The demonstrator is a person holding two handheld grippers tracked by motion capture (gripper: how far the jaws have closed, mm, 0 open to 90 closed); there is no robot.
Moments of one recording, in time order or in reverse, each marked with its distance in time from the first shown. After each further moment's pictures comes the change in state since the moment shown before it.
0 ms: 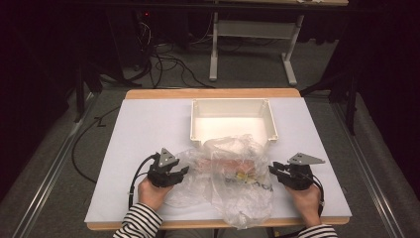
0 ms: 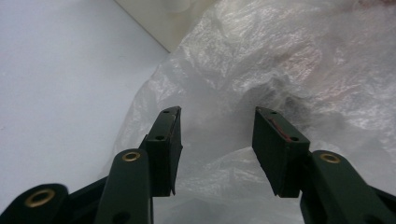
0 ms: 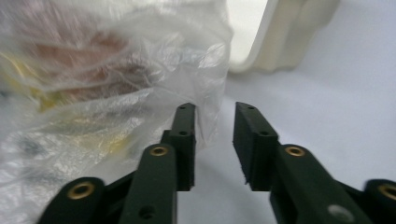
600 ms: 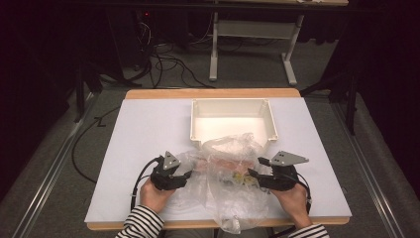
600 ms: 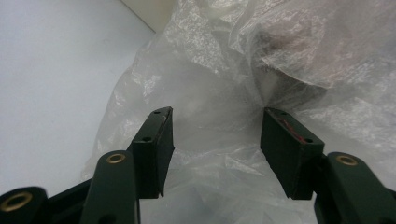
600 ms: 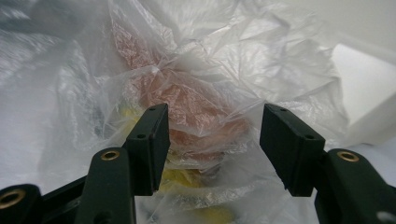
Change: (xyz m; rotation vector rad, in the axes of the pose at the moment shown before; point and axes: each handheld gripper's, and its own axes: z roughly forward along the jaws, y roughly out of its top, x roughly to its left) left arm -0.007 -0.006 0.010 0.053 0.006 0.028; right arm 0.056 0.034 0.013 -0.001 0.104 -0.156
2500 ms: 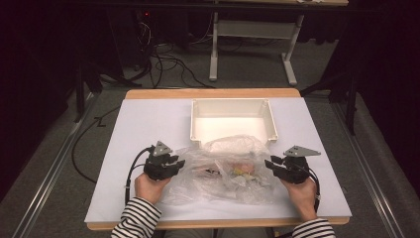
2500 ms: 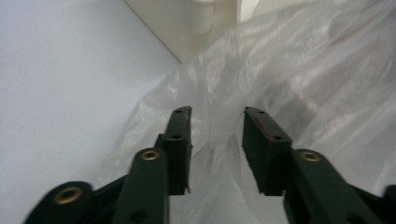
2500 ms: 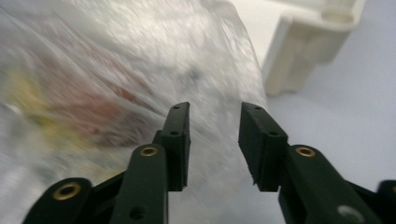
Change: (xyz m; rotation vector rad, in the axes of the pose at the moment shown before) left arm 0.024 0.022 -0.025 -0.054 -0.044 -0.107; right arm -0.045 -0.017 -0.009 0.027 -0.107 0.169
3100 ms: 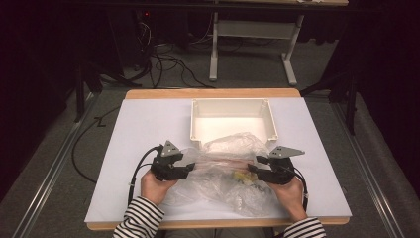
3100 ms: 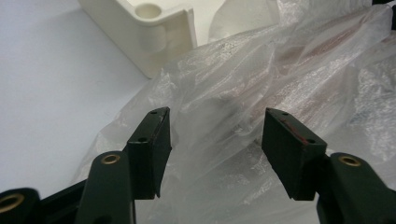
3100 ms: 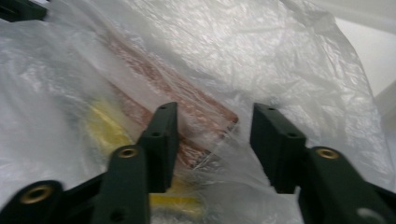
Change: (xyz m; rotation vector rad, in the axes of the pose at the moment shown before) left arm -0.019 0.011 0.017 0.029 -0.050 0.049; right arm 0.033 0.013 0.018 0.008 0.130 -0.072
